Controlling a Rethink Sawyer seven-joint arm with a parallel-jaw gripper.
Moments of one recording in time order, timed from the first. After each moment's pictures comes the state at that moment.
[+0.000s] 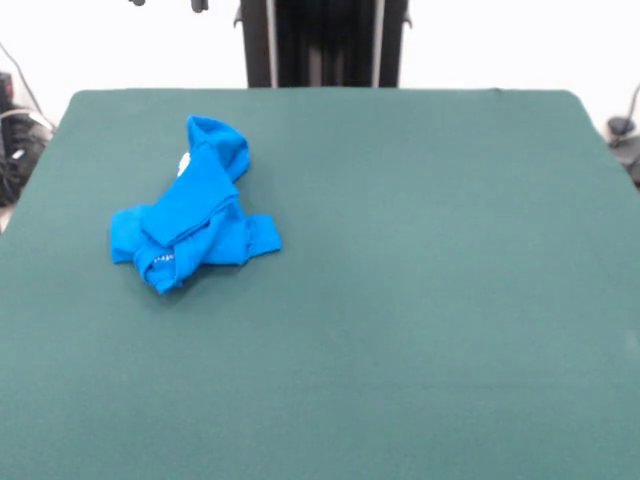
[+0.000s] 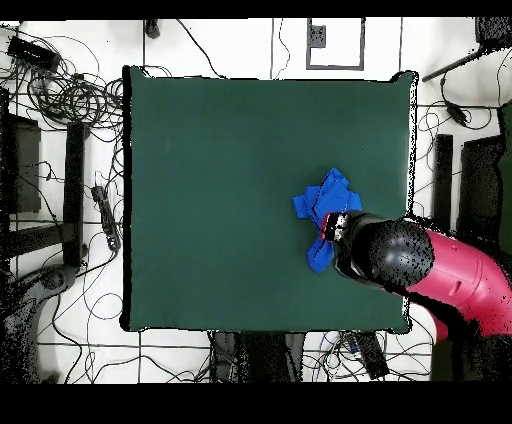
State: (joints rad) arm -0.56 -0.98 0.14 1.77 -0.16 0.76 1.57
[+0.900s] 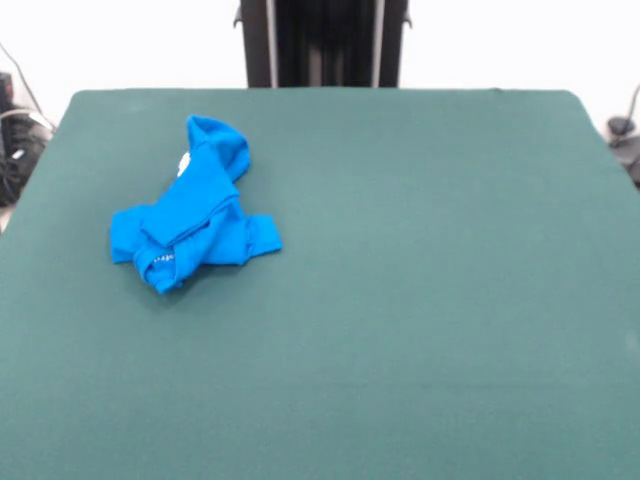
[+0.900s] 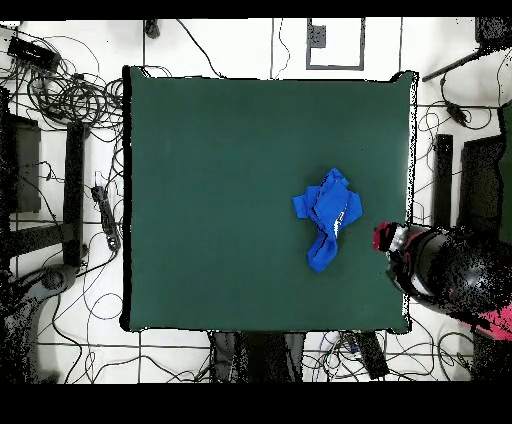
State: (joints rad) arm -0.77 -1.00 0.21 1.78 -0.19 0.74 1.57
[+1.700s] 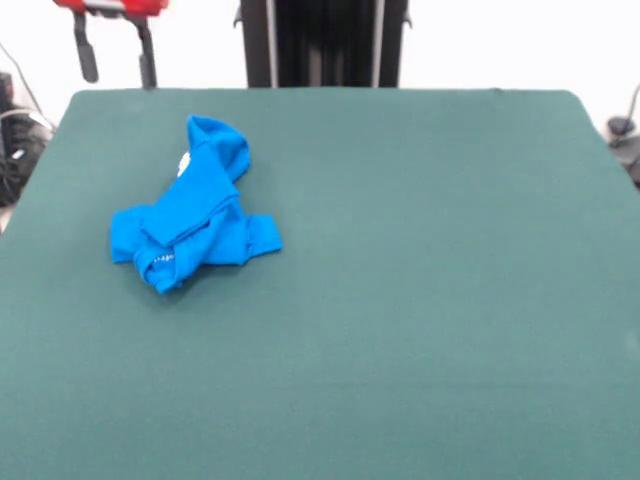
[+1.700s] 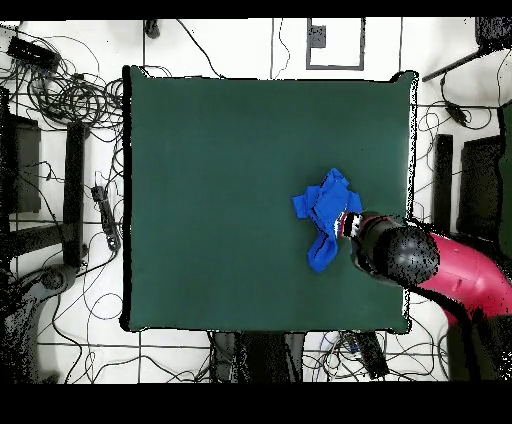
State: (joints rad) arm -0.69 -0.82 0.22 1.78 -0.29 0.54 1.57
